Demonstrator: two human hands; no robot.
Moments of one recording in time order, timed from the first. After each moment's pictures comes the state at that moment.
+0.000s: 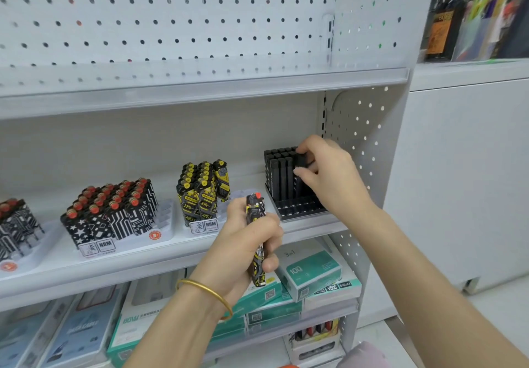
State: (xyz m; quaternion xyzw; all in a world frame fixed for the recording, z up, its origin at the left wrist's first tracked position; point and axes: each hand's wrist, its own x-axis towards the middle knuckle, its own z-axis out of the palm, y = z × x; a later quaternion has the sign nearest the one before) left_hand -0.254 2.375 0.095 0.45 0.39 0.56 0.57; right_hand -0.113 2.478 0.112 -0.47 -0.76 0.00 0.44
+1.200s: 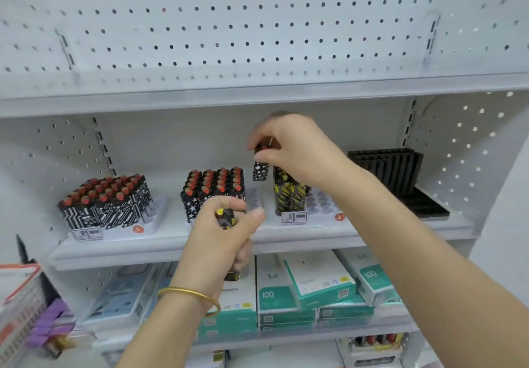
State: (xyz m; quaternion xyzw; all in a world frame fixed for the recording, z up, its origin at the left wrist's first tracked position) left_hand -0.369 2.333 0.092 0.41 0.50 0.66 0.38; right_hand -0.262 2.437 0.181 -0.29 -0.90 0.05 0.33
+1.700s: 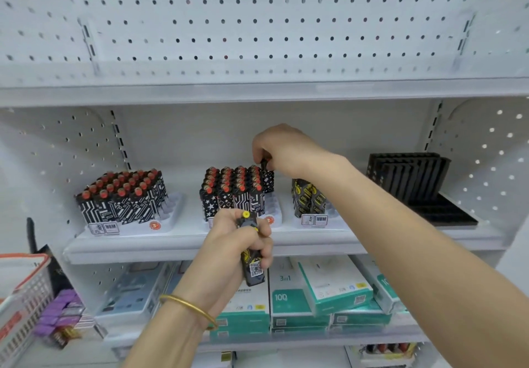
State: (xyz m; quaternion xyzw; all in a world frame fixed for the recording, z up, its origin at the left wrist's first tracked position) left_hand -0.386 2.334 0.085 0.37 0.41 0.66 0.51; right_hand -0.318 2.470 0.177 -0.38 -0.92 -0.01 0.11
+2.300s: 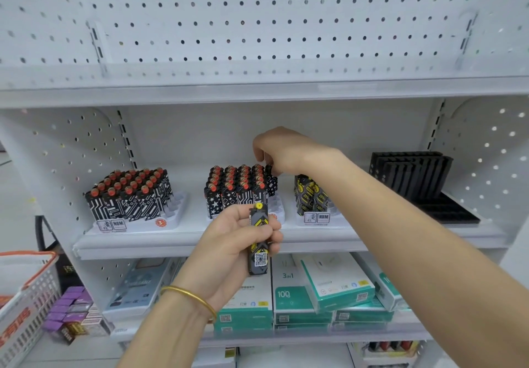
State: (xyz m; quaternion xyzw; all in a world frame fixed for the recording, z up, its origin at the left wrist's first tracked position) left_hand -0.393 2.325 0.088 0.39 0.38 0.64 0.54; right_hand -0.322 2.484 0.171 -0.34 -0.94 -0.03 0.07
